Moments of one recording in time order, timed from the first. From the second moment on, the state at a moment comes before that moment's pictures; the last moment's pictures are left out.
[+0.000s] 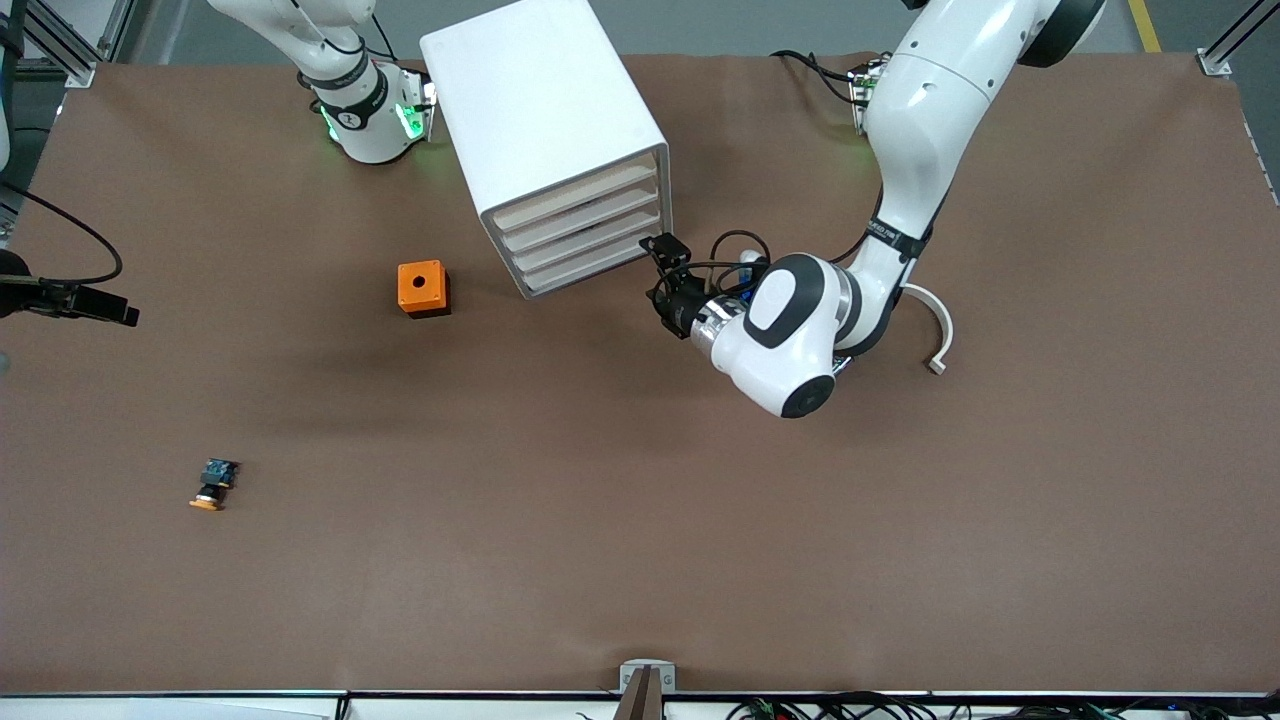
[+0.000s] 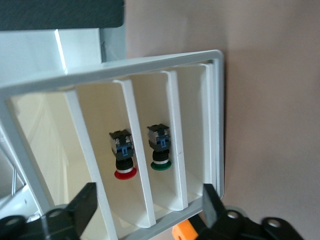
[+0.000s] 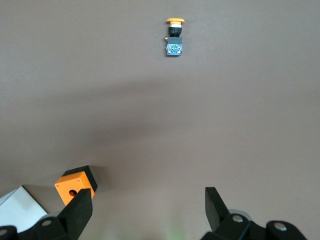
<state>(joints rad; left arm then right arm) -0.50 0.74 -0.11 -1.44 -0.93 1.59 -2.31 -0.11 0.15 -0.08 -1.58 0.00 1.57 -0.02</state>
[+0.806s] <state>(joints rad) -0.66 0.82 -0.11 -1.44 -0.97 1.58 -2.43 0.18 0.15 -0.06 -1.61 0.03 1.59 0.68</state>
